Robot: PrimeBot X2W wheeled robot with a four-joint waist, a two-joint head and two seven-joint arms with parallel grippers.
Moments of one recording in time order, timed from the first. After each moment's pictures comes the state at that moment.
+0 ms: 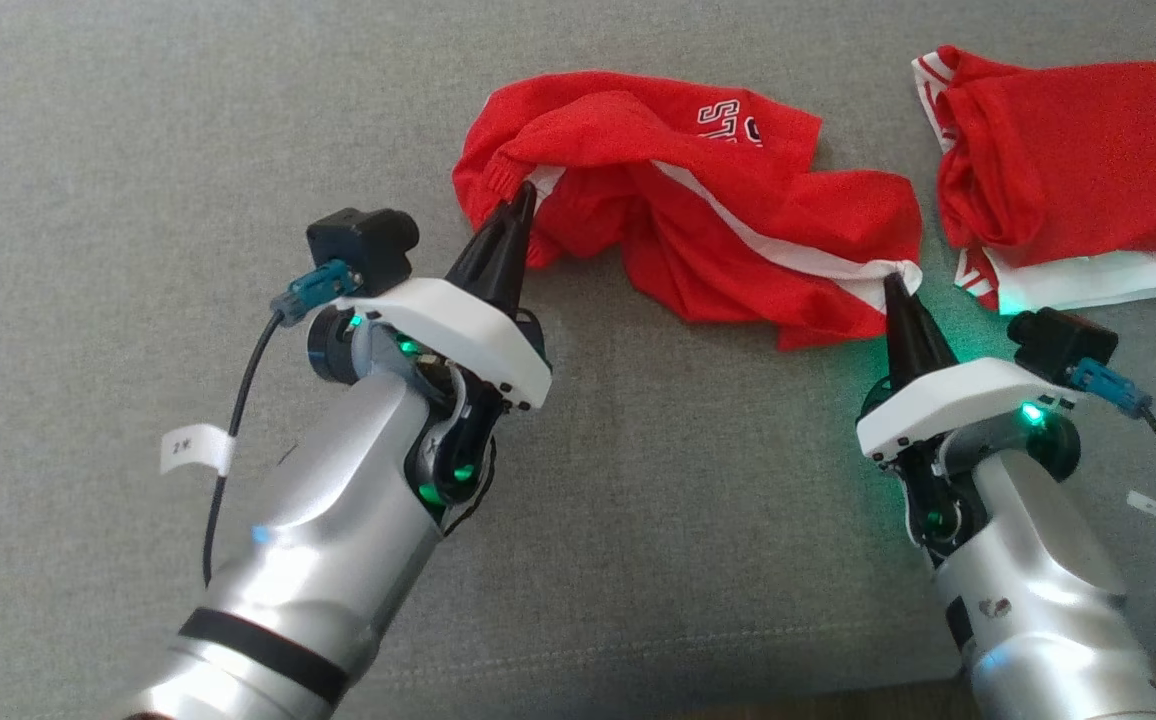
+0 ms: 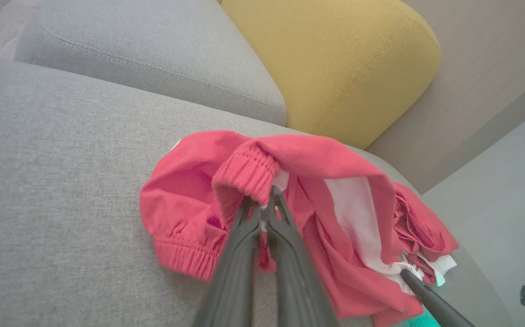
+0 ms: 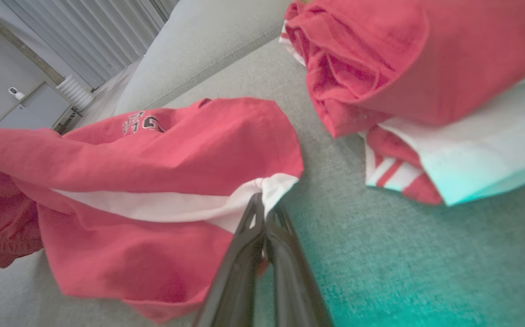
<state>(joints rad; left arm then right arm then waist) -0.68 0.04 -0.70 0.62 -0.83 0.04 -0.25 -0.50 -0.05 0.13 0.78 0.55 0.12 -0.15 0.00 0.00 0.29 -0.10</state>
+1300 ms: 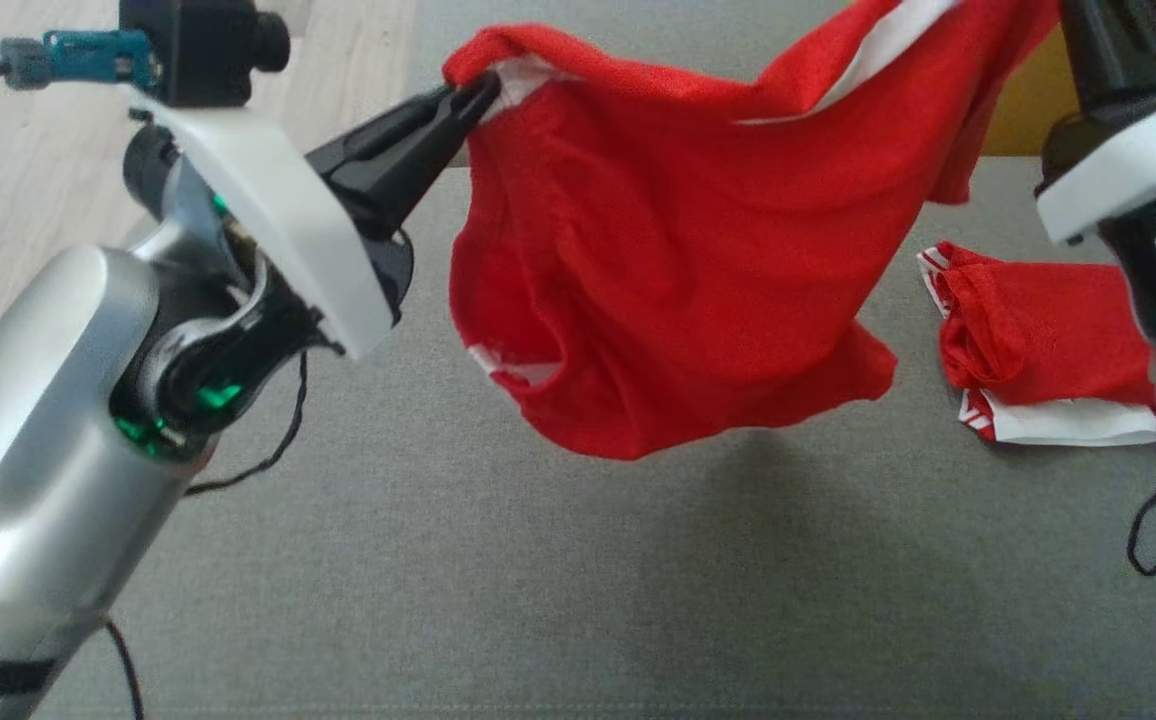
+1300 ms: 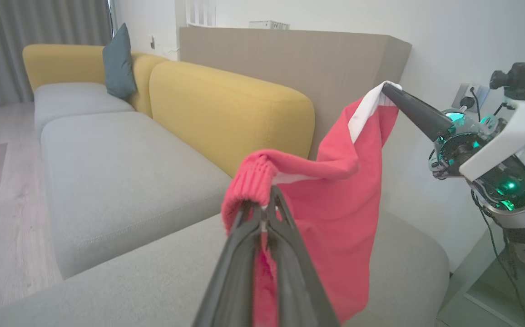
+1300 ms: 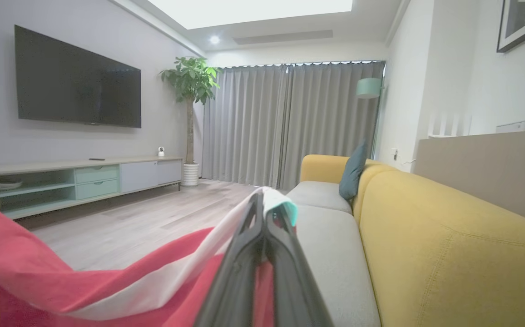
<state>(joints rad) -0.77 0.48 -0.66 -0.07 -1.03 0.02 0.35 -0.64 -0.32 0.16 0.08 0.42 0.12 0.27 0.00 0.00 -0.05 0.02</state>
